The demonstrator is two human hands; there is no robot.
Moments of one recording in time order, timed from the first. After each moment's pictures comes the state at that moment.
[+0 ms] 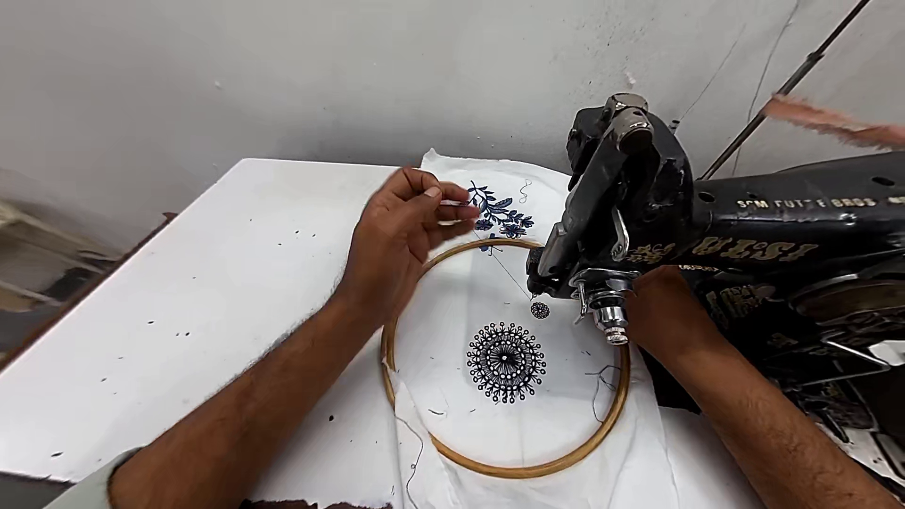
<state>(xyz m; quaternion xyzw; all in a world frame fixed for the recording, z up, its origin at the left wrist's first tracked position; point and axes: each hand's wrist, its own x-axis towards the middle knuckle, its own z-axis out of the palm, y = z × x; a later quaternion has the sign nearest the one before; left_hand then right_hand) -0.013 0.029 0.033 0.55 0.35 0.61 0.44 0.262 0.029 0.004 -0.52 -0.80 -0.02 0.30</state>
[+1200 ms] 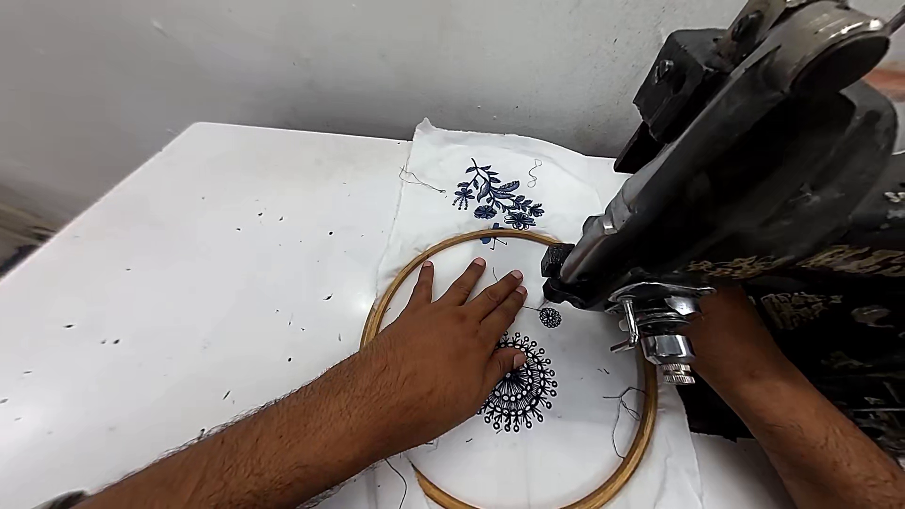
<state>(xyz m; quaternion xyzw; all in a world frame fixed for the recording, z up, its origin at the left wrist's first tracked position) 0.017 -0.022 0.001 0.86 0.50 0.03 0.05 0.270 0.025 -0.003 -0.59 -0.73 0.11 0.33</state>
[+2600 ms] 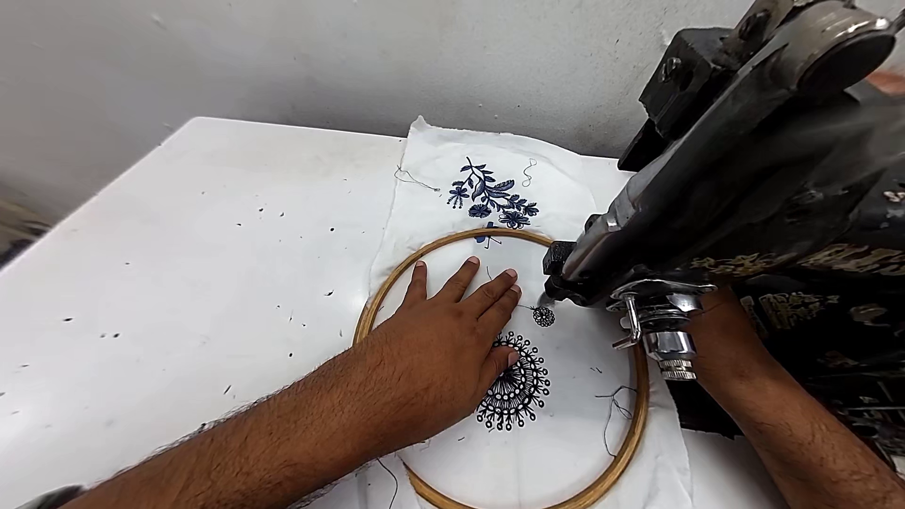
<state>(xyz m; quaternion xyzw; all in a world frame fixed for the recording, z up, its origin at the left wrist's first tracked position) 0.014 -0.023 0.008 0.86 0.50 -0.01 0.06 0.266 0.022 -0.004 -0.55 -0.72 0.17 0.38</state>
